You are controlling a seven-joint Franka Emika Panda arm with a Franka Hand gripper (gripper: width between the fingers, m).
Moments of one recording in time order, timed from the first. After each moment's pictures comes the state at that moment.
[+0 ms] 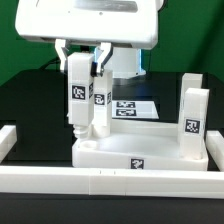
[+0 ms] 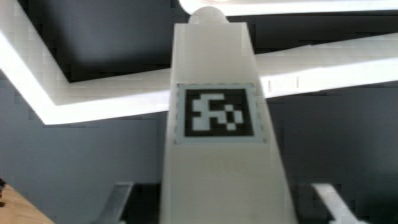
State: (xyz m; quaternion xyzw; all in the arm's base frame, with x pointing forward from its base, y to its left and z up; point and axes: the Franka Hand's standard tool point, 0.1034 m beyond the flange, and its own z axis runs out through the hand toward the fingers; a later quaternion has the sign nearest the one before) arm 0.597 -0.084 0.150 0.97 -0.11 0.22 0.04
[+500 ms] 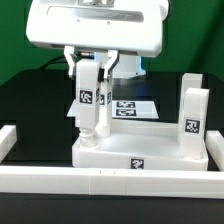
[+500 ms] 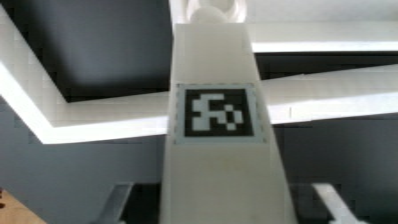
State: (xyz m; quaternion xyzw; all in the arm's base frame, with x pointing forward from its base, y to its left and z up) arm 0.579 -0.073 0.137 0.97 -0.10 0.22 0.05
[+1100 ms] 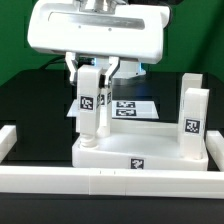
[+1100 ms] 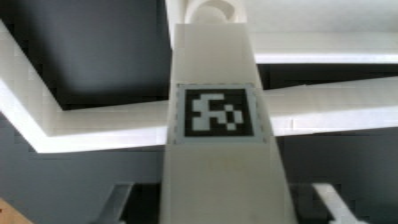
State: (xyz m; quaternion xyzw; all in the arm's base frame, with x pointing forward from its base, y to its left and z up) arm 0.579 -0.073 0.126 0.97 -0.10 0.22 0.05
